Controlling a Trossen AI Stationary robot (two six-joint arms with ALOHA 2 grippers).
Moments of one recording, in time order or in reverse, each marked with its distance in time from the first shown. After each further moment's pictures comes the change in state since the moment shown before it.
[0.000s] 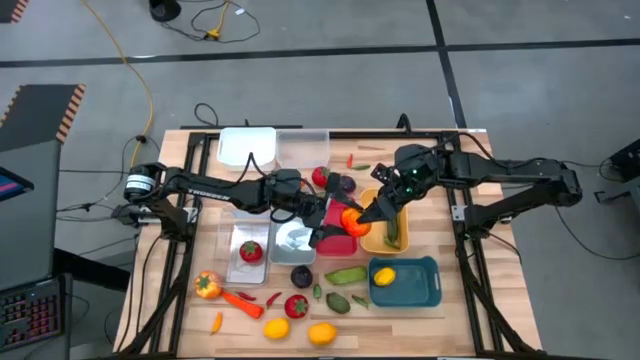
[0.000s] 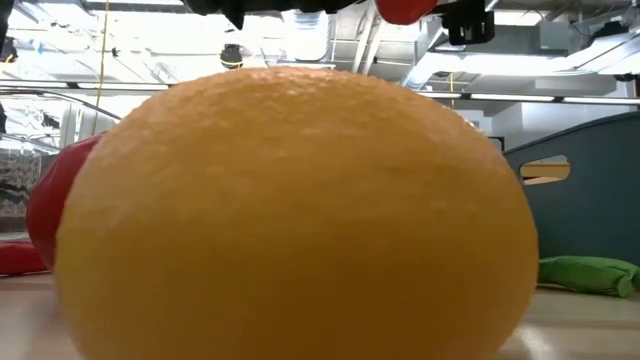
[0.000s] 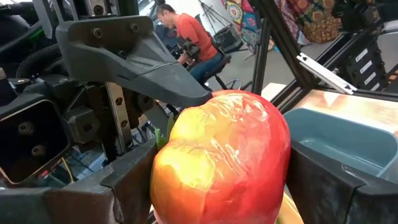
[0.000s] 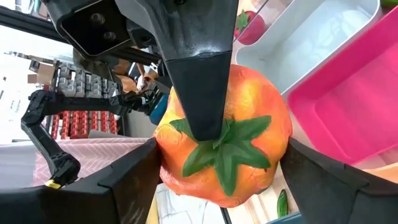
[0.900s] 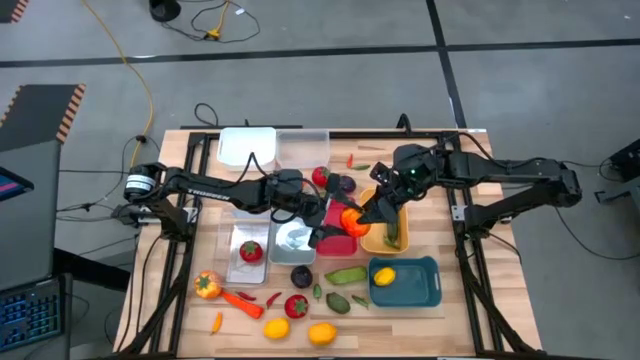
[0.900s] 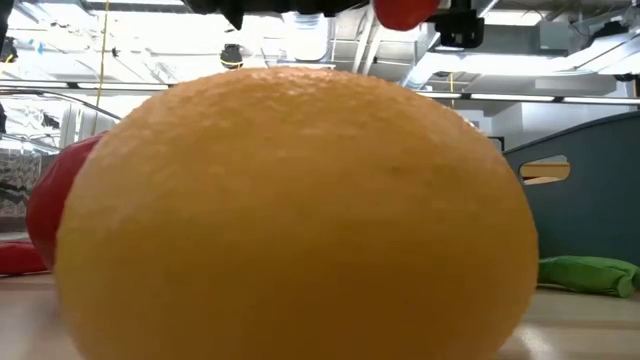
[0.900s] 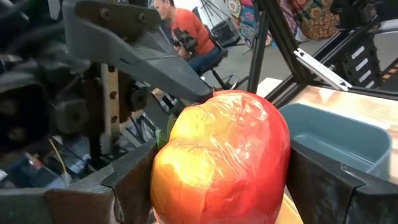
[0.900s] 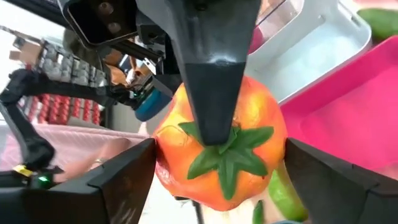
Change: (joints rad) left arm 0.001 -0.002 0.002 -0.043 -0.007 -0.027; right arm -0.010 0.002 -0.001 -0.009 0.012 -0.182
